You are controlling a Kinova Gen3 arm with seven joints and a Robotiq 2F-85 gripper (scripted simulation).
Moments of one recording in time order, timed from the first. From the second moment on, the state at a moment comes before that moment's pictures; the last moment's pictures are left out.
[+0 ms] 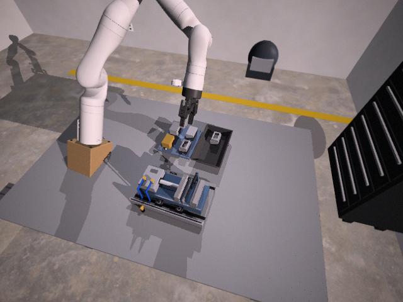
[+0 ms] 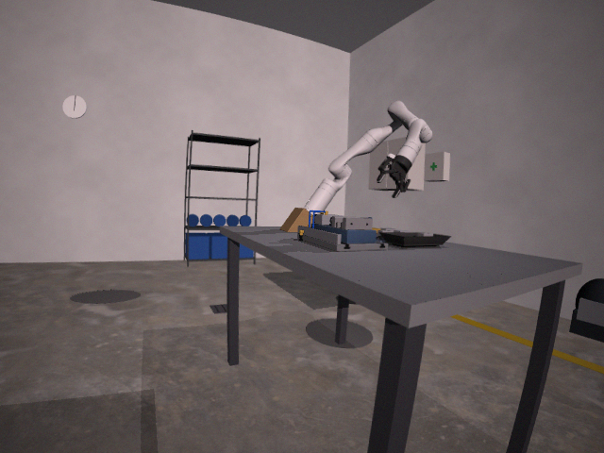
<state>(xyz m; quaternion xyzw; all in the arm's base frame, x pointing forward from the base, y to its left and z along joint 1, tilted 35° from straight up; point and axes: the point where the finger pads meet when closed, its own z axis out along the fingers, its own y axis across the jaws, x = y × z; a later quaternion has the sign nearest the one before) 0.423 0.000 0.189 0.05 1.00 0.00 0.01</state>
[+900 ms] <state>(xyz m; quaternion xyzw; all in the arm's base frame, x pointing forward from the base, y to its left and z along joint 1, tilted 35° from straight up) 0.430 0.013 0.195 0.04 1.00 0.06 0.01</state>
